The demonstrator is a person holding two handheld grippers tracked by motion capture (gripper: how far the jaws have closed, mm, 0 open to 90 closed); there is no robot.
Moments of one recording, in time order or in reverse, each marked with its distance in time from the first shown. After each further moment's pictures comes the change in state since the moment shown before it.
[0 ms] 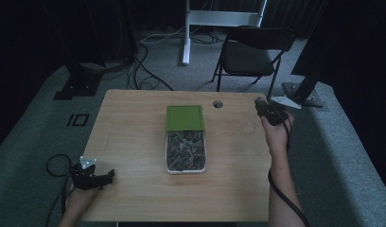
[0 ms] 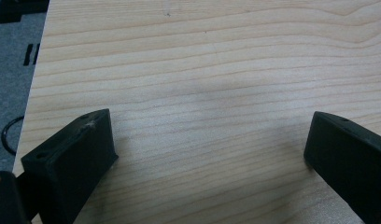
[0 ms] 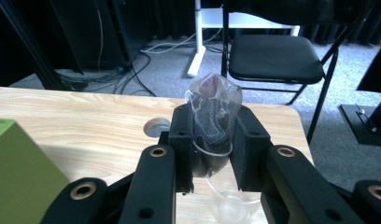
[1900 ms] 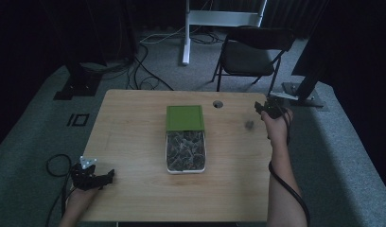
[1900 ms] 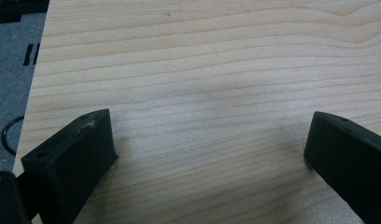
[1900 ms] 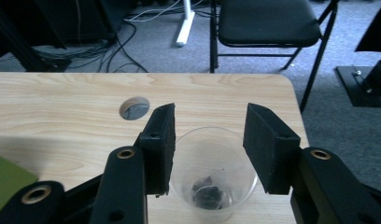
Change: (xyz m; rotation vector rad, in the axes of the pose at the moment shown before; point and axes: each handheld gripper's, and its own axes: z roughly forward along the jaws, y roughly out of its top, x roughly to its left) left arm 0.000 0.000 0.000 0.000 0.000 0.000; right arm -0.020 0.002 0.036 0.146 -0.036 0.051
